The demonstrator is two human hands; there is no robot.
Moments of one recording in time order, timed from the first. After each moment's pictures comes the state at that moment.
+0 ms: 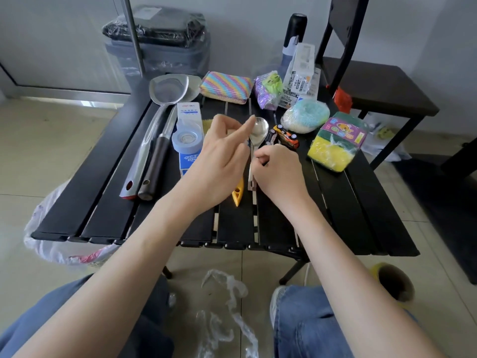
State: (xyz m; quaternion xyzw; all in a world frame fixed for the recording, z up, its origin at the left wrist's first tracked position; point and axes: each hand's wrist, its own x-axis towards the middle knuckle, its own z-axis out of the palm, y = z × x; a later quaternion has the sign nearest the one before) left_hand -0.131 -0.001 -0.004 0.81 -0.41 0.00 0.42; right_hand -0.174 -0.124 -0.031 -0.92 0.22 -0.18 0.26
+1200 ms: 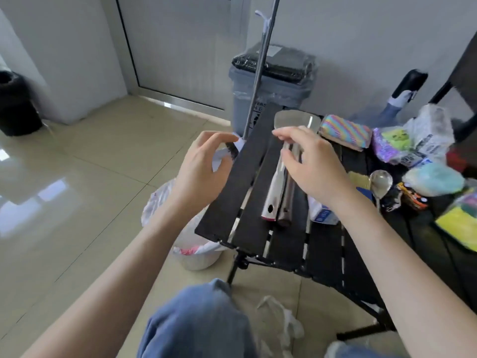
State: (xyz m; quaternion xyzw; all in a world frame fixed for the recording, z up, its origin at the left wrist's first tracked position) left_hand -0.043 0.206 -0.003 0.86 -0.22 0.15 0.45; right_hand -0.077 0.011 0.031 -0.93 -0.09 -0.19 0.30
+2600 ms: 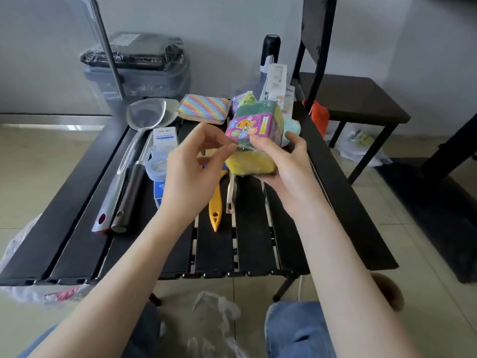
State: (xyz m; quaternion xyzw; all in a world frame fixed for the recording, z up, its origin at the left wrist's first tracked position) left_hand -0.122 -0.027 0.003 0.70 -0.36 0.07 0.62; right_hand -0.191 -0.161 0.010 -0.54 0.24 -0.20 0.78
